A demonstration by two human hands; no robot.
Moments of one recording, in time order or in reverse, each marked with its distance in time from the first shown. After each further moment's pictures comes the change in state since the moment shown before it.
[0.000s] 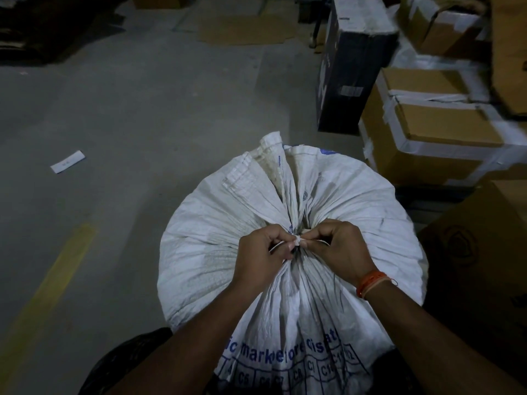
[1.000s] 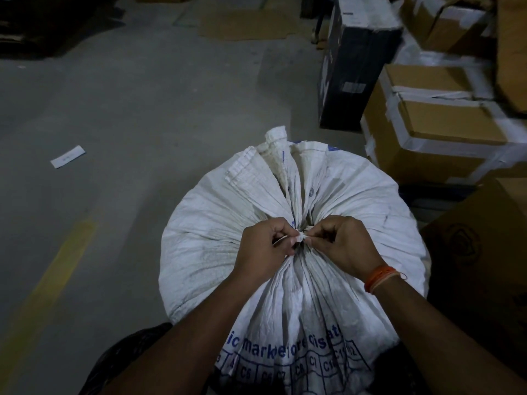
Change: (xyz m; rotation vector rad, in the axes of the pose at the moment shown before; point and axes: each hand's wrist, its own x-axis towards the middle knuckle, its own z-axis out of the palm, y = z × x) left_hand 0.006 0.009 -0.006 0.075 -0.072 -0.020; right_hand 0.005 0.003 -0.007 -0.146 -0.072 -0.028
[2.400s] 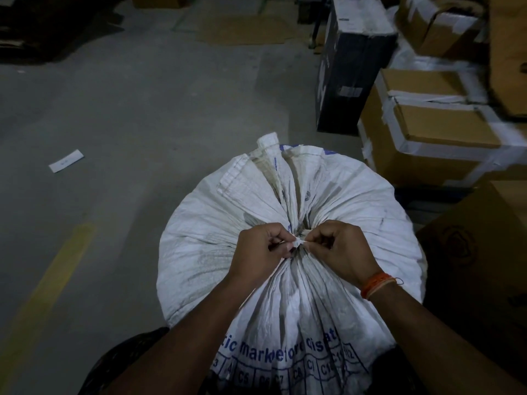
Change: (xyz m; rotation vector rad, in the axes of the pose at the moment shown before) left_hand 0.001 -0.004 0.000 -0.021 -0.004 -0.020; right_hand -0.006 0.002 0.002 -0.021 0.034 -0.053
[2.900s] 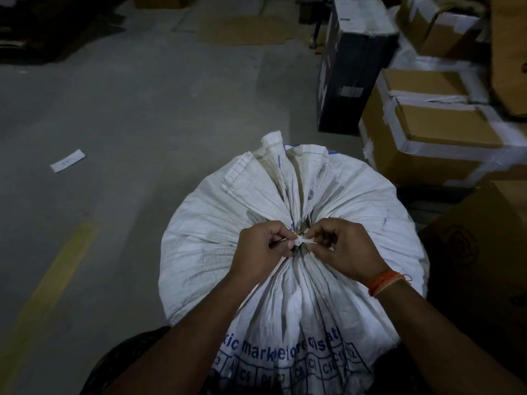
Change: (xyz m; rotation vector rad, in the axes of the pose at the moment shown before) left_hand 0.002 -0.001 -0.002 -0.052 -0.019 -0.018; right_hand 0.001 -0.003 -0.010 -0.004 -0.044 -0.058
